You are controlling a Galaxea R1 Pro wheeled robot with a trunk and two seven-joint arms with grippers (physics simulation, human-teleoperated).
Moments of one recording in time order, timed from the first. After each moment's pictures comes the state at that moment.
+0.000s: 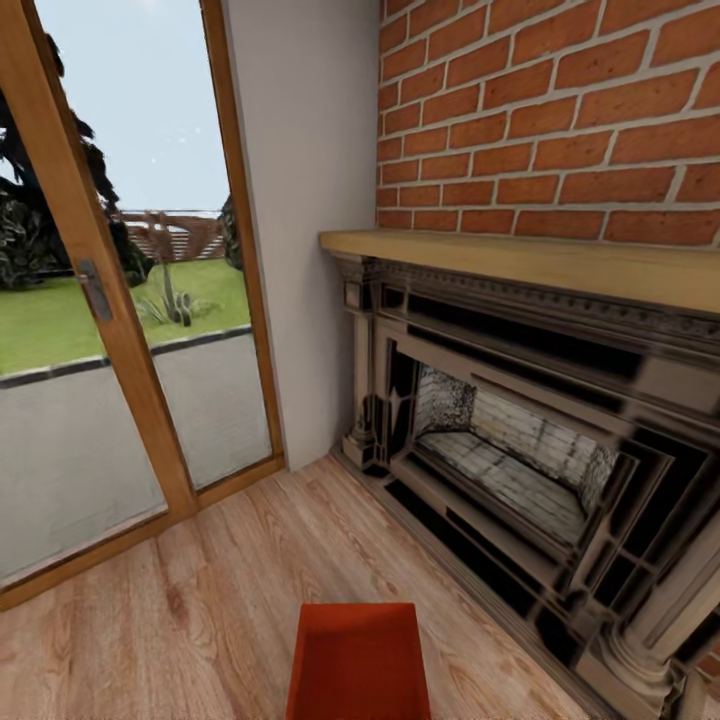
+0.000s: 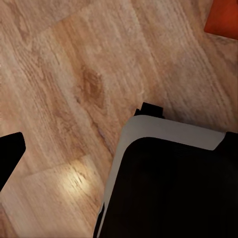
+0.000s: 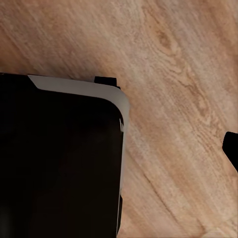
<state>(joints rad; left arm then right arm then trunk) -0.19 0.02 0.05 -0.01 0.18 -0.13 0.17 -0.10 -0.03 0.12 0.03 -0.03 -0.23 -0.04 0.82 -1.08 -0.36</state>
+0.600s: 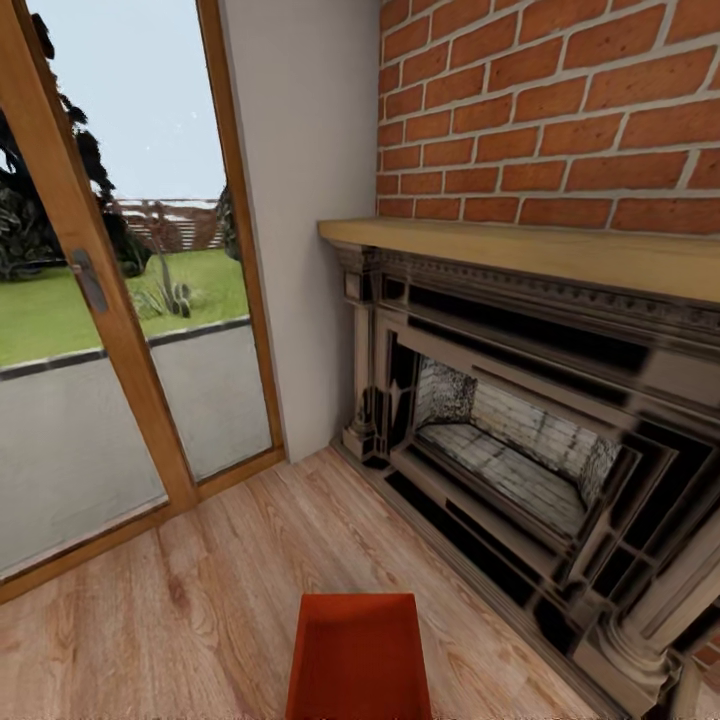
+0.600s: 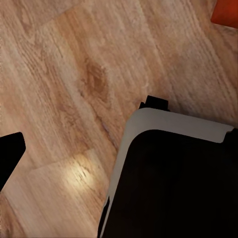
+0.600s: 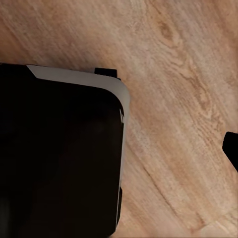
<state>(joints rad) -0.19 0.02 0.05 -0.01 0.18 -0.13 0.17 -0.10 -0.04 0.12 0.03 -0.03 -0.23 -0.04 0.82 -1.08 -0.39</state>
